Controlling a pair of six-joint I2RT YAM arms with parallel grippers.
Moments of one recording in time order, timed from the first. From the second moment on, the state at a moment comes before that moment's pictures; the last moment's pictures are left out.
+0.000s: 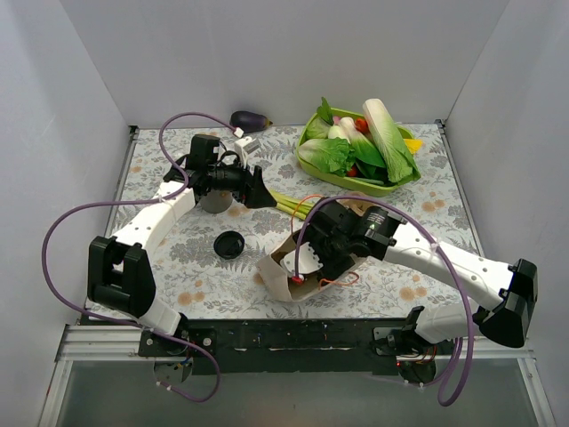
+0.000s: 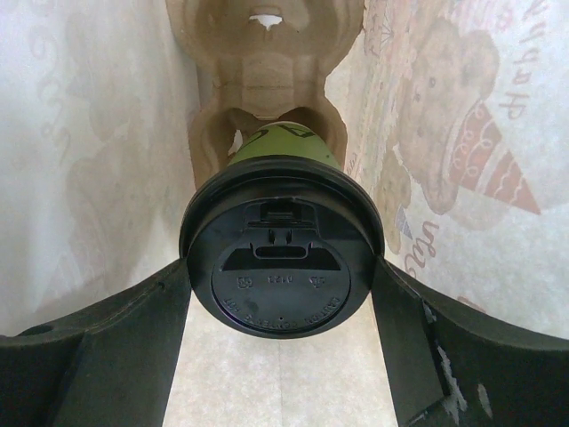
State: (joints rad) left arm -0.32 1.53 1.23 -0.39 0.90 0.01; right arm 1.05 1.30 1.23 -1.03 -0.05 -1.17
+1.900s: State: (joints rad) left arm -0.37 0.94 1.07 -0.90 0.75 0.72; right arm 1.07 1.30 1.22 -0.98 0.02 -0.70
